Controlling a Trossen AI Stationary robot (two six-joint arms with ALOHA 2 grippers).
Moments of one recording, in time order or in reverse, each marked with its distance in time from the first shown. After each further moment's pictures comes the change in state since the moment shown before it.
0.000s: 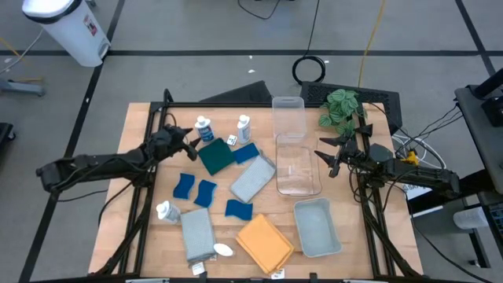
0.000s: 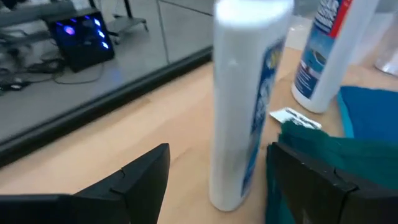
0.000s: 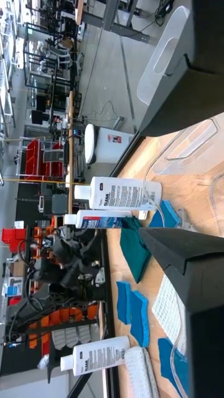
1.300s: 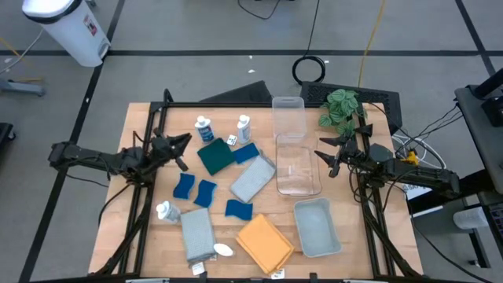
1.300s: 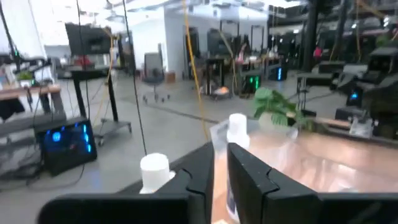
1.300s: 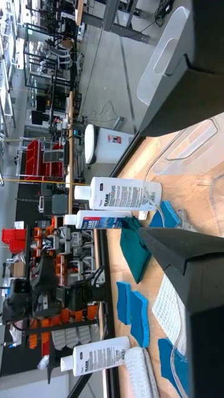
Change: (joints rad) left arm -0.706 -0.499 0.099 -0.164 -0.646 0.137; right arm 0.000 0.000 0.000 0.000 0.000 0.000
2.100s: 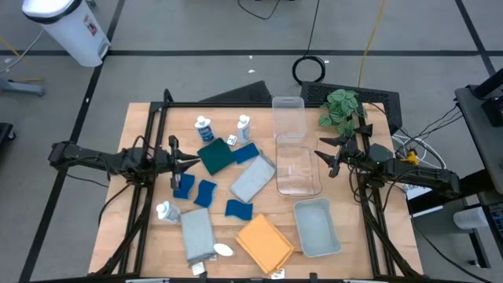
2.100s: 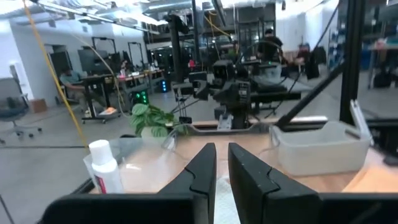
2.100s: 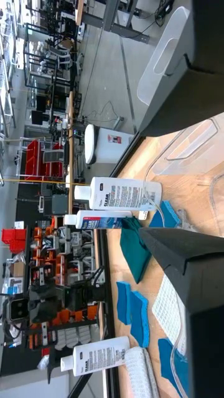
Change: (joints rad) left arm -0.016 0.000 0.000 0.044 0.542 0.033; right arm 0.000 0.000 0.000 0.000 0.000 0.000
